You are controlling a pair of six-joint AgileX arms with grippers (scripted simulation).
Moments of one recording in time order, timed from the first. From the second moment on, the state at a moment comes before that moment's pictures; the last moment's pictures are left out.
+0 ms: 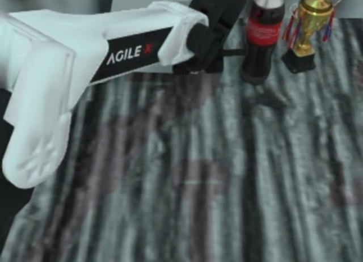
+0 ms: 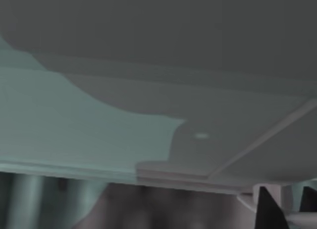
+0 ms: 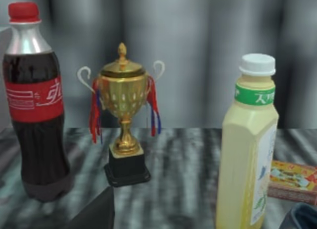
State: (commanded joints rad) left arm -0.65 2.32 1.86 -0.50 -0.39 -0.54; right arm 0.00 0.00 0.00 0.00 0.00 0.00
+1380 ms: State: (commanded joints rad) left arm -0.65 2.27 1.77 -0.44 -0.36 -0.49; right arm 0.00 0.00 0.00 0.00 0.00 0.00
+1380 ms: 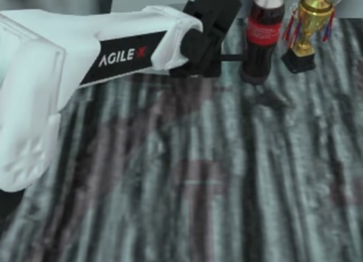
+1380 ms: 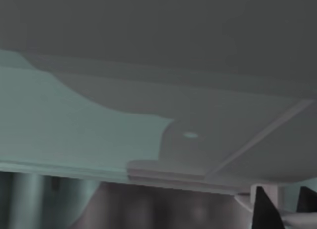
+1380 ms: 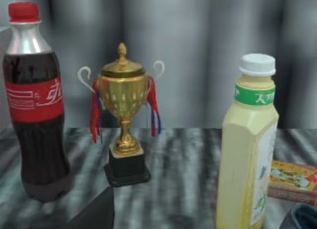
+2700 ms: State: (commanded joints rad) left arm -0.65 2.26 1.74 -0.43 -0.34 -0.48; right arm 0.00 0.00 0.00 0.00 0.00 0.00
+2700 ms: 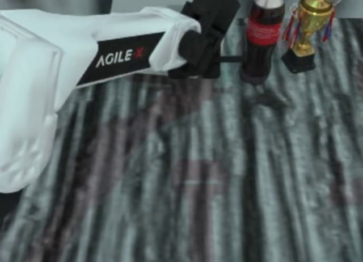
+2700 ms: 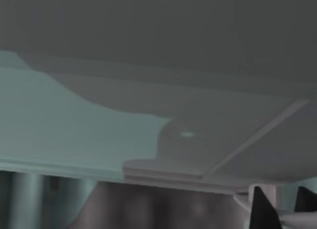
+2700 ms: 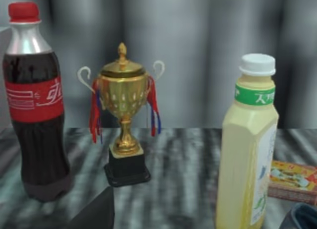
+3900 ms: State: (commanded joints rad) left arm -0.64 2.22 1.68 -0.39 -0.32 -0.43; right arm 0.00 0.00 0.00 0.00 0.00 0.00
